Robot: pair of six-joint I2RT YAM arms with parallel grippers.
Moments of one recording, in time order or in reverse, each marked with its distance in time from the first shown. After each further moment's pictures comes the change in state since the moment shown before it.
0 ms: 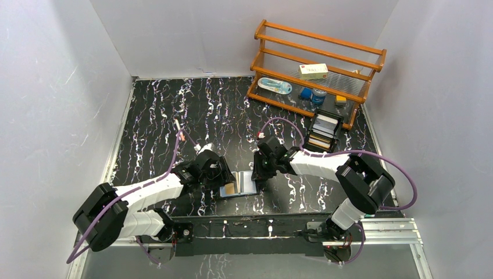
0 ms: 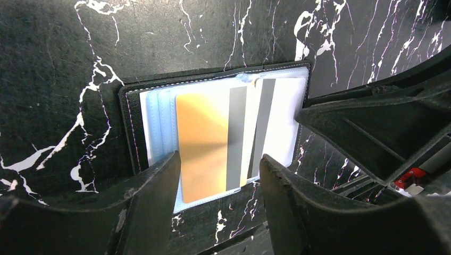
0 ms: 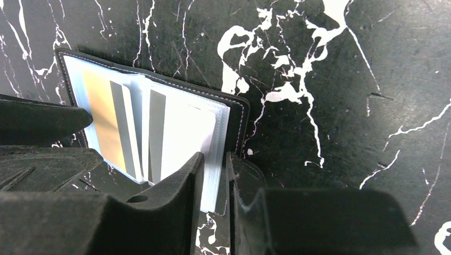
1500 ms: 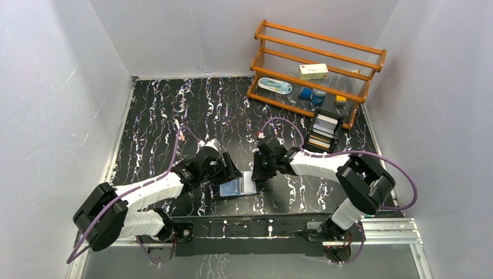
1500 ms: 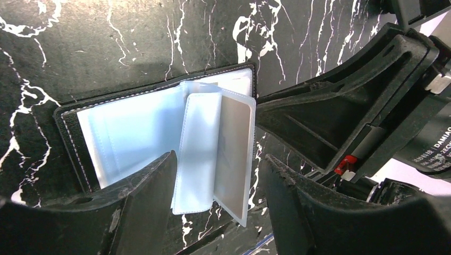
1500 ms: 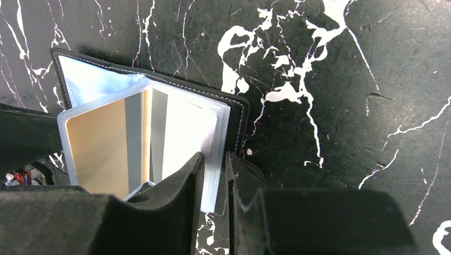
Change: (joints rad) left arm 0.003 0.003 0.024 0.085 0.080 -0.003; right arm 0.001 -0.003 -0.004 -0.001 0.015 -0.007
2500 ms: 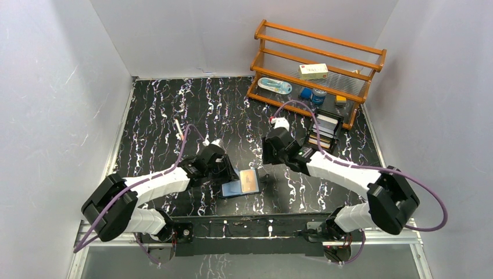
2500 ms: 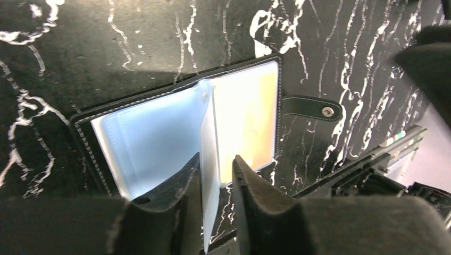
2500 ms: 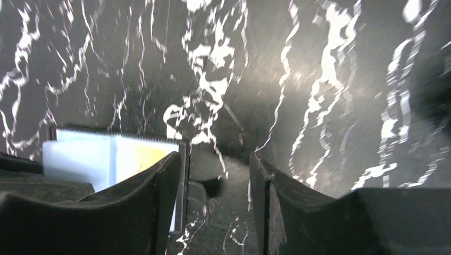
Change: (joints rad) left arm 0.000 0.106 0.048 -0.008 0.019 0.040; right arm -0.023 -0.212 0.006 -0.073 0.349 -0.136
